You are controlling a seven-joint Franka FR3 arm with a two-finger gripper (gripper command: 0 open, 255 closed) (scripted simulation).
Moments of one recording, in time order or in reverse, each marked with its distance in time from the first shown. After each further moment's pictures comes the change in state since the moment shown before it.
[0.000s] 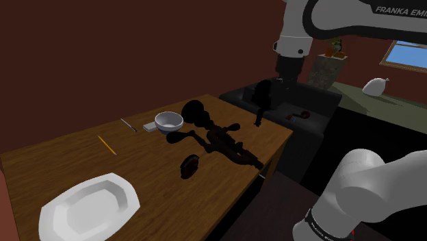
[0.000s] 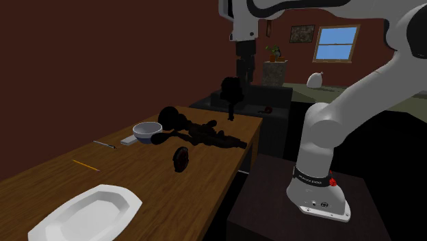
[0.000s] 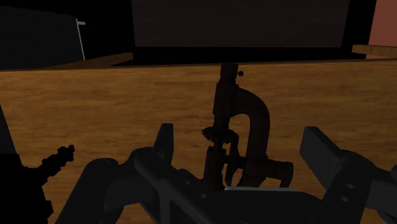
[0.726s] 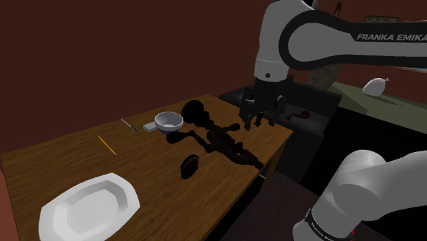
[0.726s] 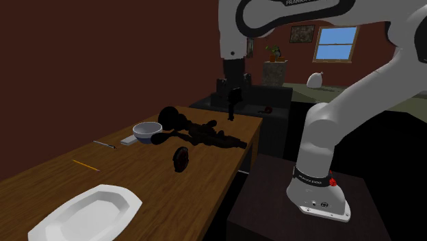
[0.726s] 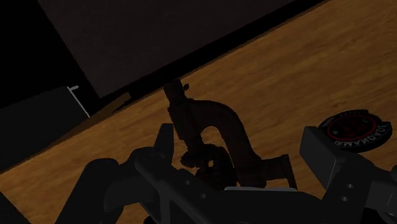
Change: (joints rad) arm -0.072 0.012 0.254 -0.129 0.199 0.151 0.561
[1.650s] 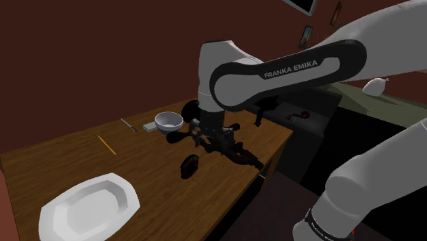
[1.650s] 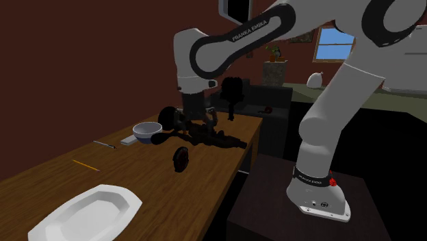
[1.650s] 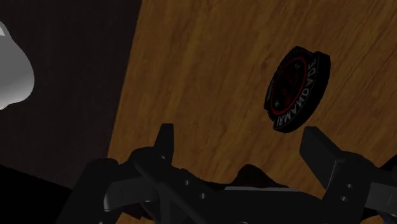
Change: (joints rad) arm -0.214 0.410 0.425 0.104 0.095 0.366 0.893
